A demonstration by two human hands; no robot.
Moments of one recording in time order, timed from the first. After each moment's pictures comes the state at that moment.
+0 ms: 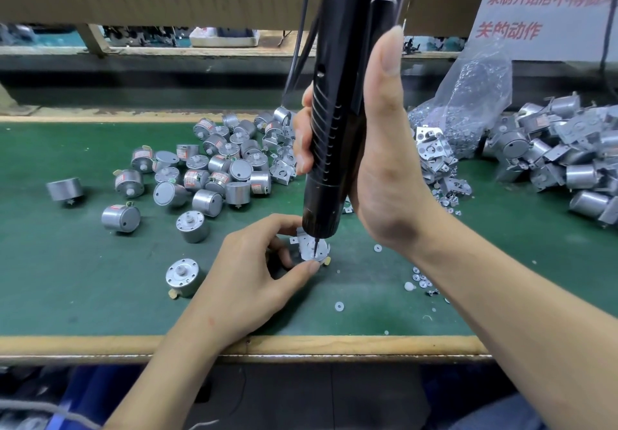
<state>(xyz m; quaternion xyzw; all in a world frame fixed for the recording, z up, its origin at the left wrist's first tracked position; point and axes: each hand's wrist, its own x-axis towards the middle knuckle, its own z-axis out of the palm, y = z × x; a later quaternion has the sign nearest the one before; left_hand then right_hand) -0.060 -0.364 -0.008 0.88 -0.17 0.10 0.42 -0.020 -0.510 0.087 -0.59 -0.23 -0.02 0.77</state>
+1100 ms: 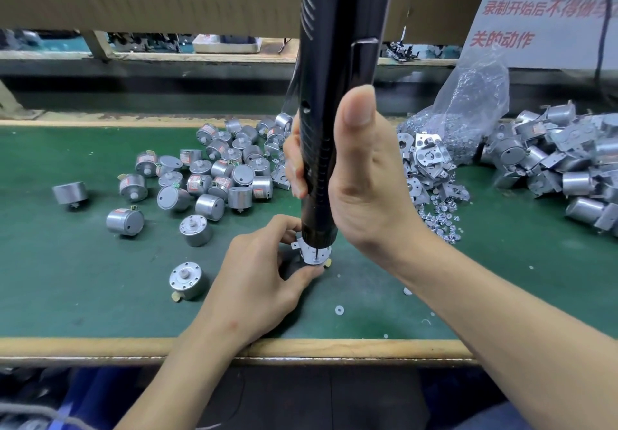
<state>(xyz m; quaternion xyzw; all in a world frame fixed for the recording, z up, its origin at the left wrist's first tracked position) -0.058 -0.374 -0.010 0.90 -0.18 0.15 0.37 -0.026 -0.494 0.080 -0.60 -0.27 -0.09 0.75</state>
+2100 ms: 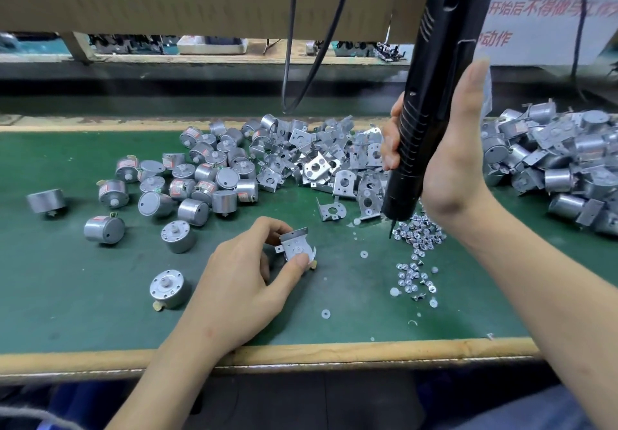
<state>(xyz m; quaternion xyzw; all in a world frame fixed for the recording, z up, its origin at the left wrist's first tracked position) -0.056 -0.371 -0.016 0.91 -0.14 0.12 0.36 0.011 -0.587 0.071 -0.61 -0.15 -0.12 0.77</state>
